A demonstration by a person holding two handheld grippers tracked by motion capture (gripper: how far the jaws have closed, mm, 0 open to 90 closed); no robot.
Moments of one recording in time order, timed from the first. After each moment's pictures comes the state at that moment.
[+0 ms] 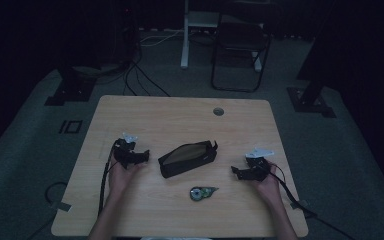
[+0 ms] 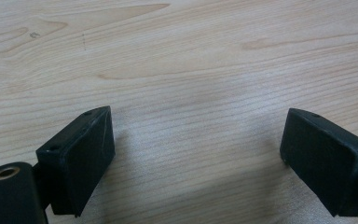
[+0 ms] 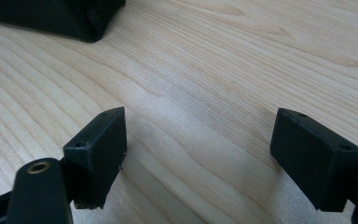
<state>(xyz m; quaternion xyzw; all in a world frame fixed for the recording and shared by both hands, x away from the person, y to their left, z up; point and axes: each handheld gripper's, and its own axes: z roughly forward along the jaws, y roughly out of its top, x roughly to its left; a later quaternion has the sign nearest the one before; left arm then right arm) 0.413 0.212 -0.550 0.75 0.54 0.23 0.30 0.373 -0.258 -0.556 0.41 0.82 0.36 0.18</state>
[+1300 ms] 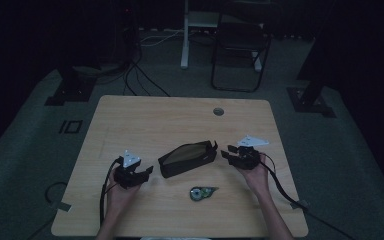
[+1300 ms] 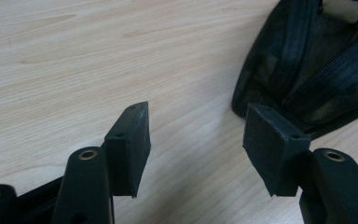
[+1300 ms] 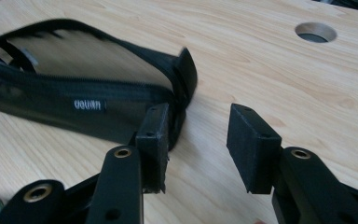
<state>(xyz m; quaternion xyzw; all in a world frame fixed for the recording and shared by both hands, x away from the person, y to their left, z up) 0.324 0.192 -0.525 0.78 0.46 0.21 0.37 0.381 -0.212 -0.502 0.39 0.79 0.44 0.17</state>
